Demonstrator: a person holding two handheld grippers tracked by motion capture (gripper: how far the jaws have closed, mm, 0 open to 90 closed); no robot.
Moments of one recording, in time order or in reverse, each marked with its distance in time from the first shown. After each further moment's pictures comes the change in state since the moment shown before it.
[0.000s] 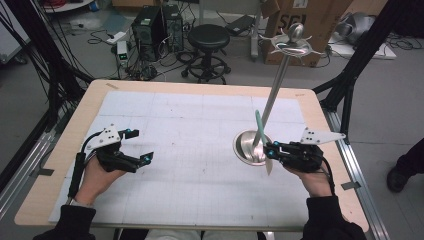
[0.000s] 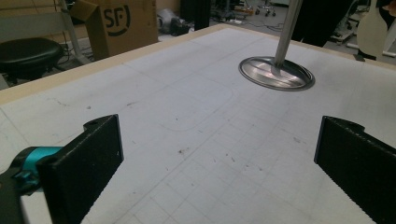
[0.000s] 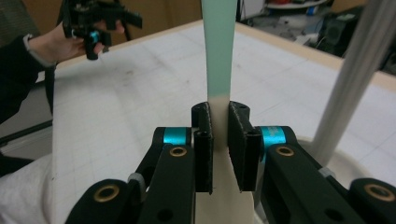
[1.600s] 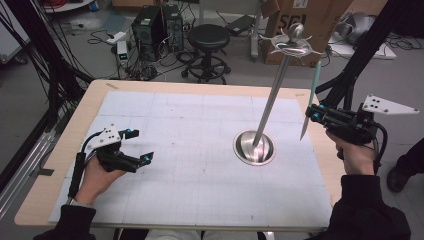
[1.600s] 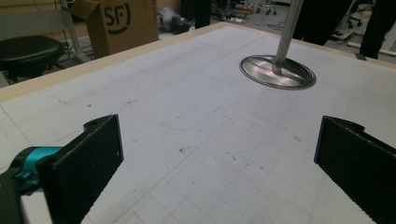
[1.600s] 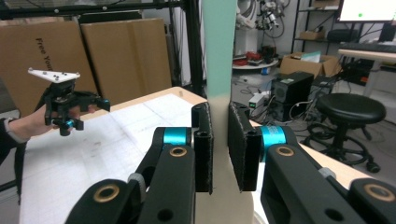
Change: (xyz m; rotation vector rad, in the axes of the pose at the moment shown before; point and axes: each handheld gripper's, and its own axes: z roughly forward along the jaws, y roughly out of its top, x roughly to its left) left arm 0.001 0.000 0.000 0.005 0.004 -0.004; right arm -0.041 0.067 -0.086 -0.229 -0.126 -0.008
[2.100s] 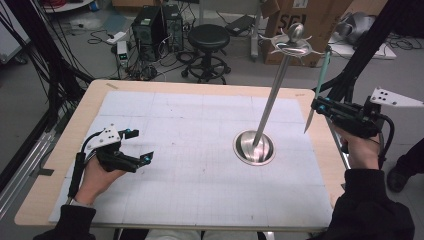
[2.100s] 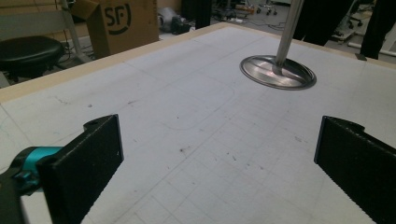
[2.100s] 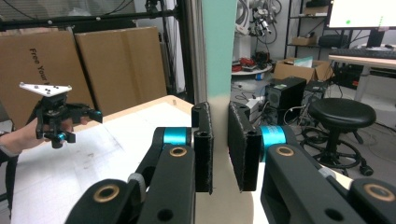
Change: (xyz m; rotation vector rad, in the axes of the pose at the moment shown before) left arm 0.000 0.000 0.000 0.000 0.000 -0.002; right arm -0.012 0.011 -0.002 -0.023 -0.014 0.011
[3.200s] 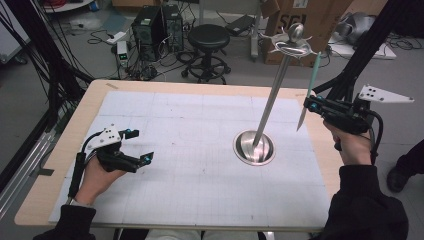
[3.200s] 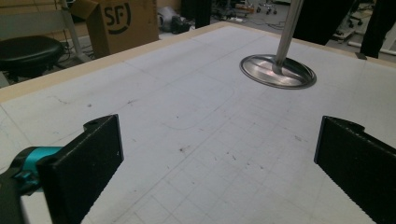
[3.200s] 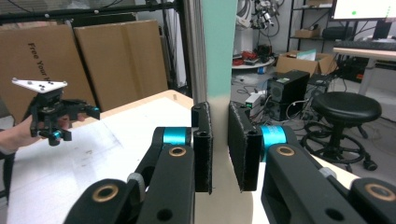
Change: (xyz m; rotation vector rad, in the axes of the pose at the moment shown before) left arm -0.001 0.000 0.001 0.001 -0.001 0.001; right arm -0.002 -0.003 0.018 0.027 0.000 0.003
